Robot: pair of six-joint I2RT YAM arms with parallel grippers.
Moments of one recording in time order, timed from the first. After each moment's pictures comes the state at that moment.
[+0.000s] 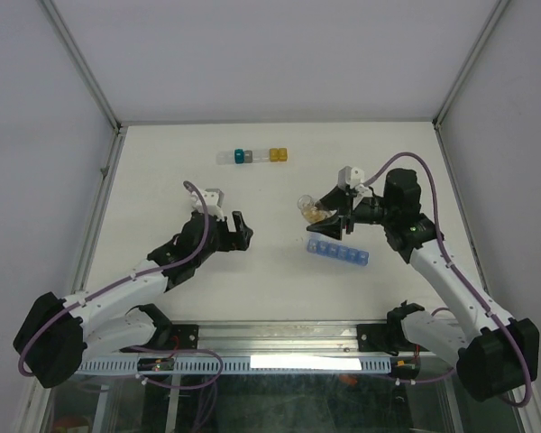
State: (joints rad) left arm -0.72 0.98 0.45 0.09 -0.23 -0.53; right arm 0.35 1.01 0.78 -0.13 -1.04 -0.33
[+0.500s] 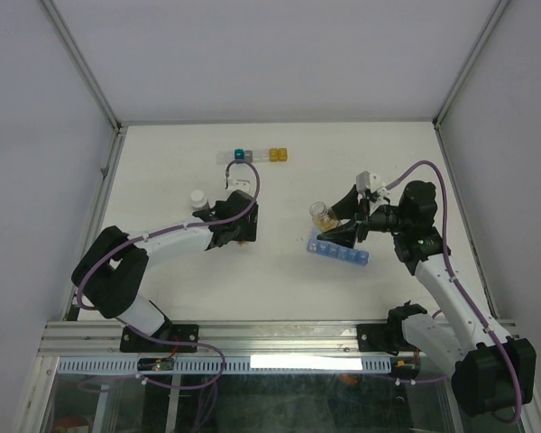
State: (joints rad) left arm -0.72 1.52 0.85 -0.22 -0.34 -0.50; right arm 0.23 0.90 0.63 0.18 -1.26 0.00
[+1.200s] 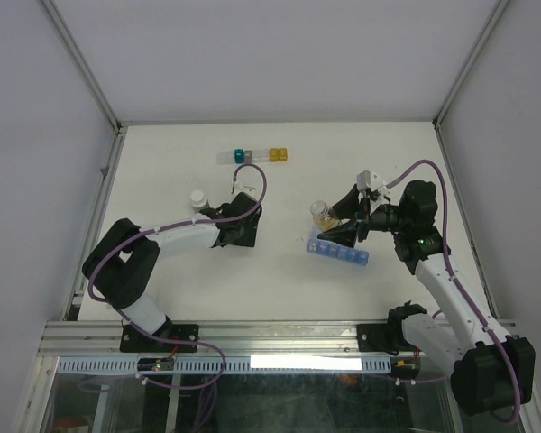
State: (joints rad) left arm -0.73 1.63 0.90 -0.30 -0.30 -0.47; right arm 0.22 0.91 0.63 0.18 -1.27 0.01
